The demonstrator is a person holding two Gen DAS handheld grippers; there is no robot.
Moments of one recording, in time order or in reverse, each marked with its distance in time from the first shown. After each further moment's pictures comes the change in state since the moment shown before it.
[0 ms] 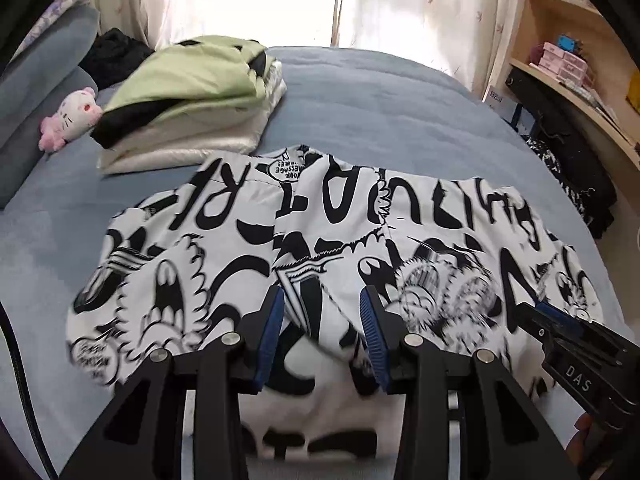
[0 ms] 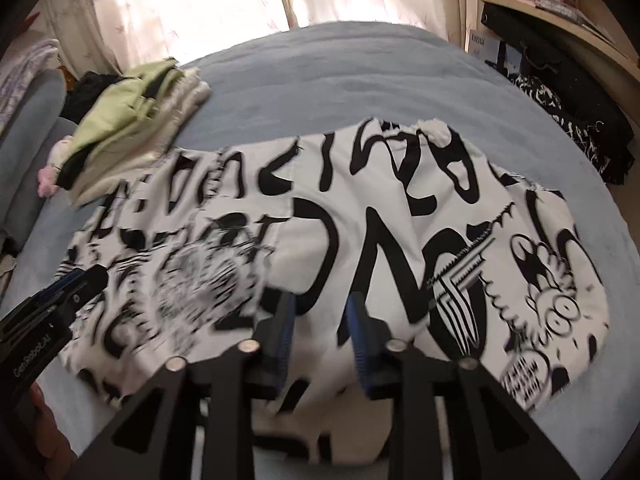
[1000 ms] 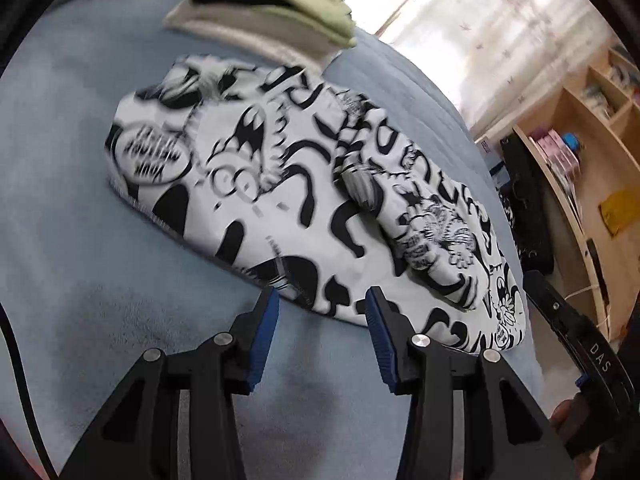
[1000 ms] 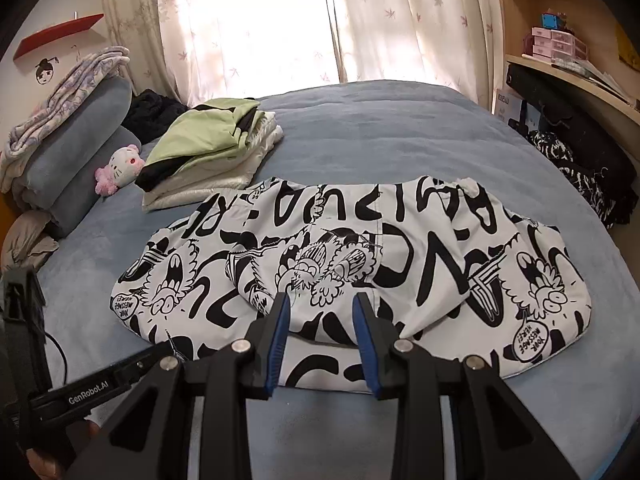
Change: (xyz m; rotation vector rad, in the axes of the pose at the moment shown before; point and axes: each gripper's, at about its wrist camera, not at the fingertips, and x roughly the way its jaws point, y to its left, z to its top) left arm -0.024 0.107 -0.107 -0.414 0.110 -0.279; right arm -0.083 0.065 -0.043 -0.097 -0.188 0.086
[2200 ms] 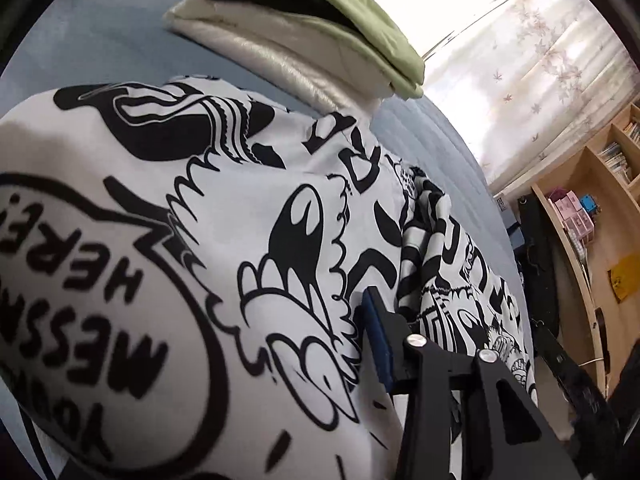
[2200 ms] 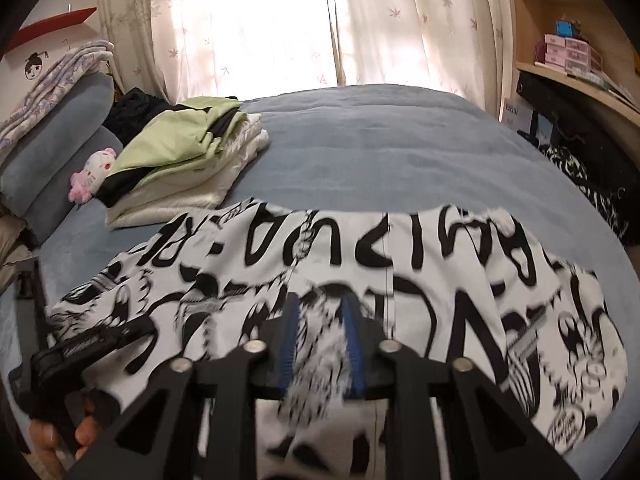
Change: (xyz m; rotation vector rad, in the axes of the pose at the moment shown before) left arm 0.088 0.037 0.093 -0.094 -0.152 -0.017; right arm 0.101 -0.008 0.049 -0.028 -0.034 -0.033
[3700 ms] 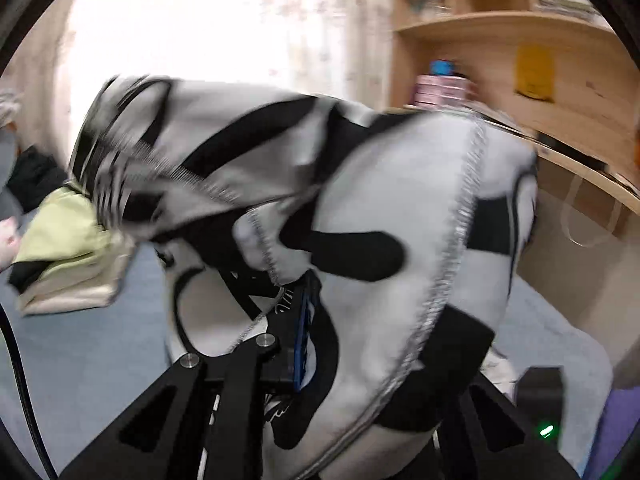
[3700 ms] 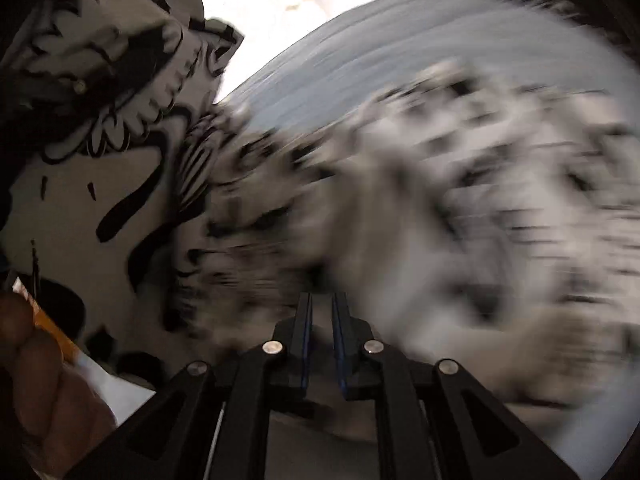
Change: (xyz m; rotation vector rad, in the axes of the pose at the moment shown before) left arm -0.022 -0.347 -0.125 0.828 -0.183 -0.093; right arm -0.025 -0.159 -0.076 0.378 0.176 0.260
